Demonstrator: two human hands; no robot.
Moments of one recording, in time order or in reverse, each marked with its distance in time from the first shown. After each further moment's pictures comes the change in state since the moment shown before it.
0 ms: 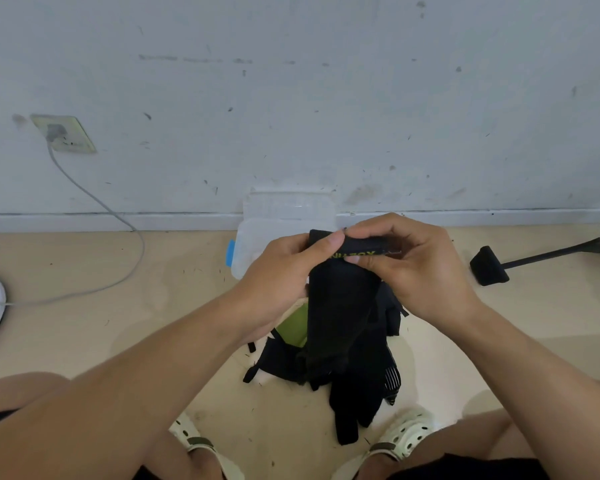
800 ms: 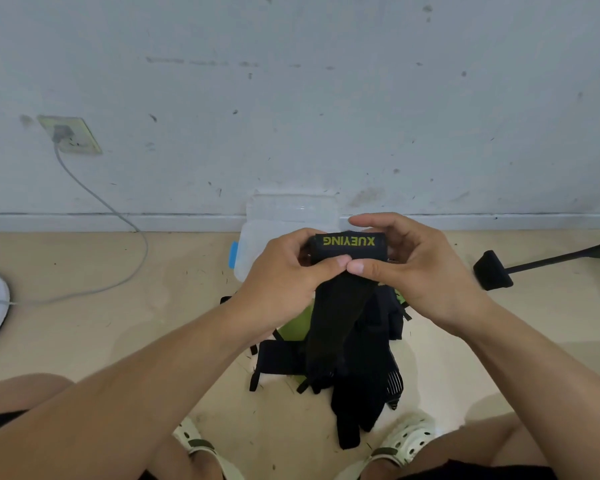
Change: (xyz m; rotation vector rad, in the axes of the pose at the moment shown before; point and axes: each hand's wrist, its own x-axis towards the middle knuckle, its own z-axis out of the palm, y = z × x) left_hand 0.002 -0.007 -0.005 0.168 0.112 0.133; right_hand 0.003 -0.010 -0.006 0.119 -0.126 0.125
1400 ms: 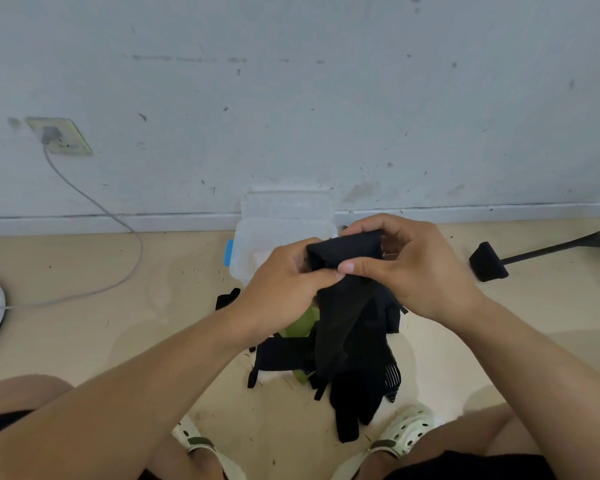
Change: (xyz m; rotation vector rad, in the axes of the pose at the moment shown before) left_hand -0.005 -0.001 0.008 0.074 -0.127 -0.021; right_hand -0.004 -0.002 0.000 -0.200 0.057 -0.006
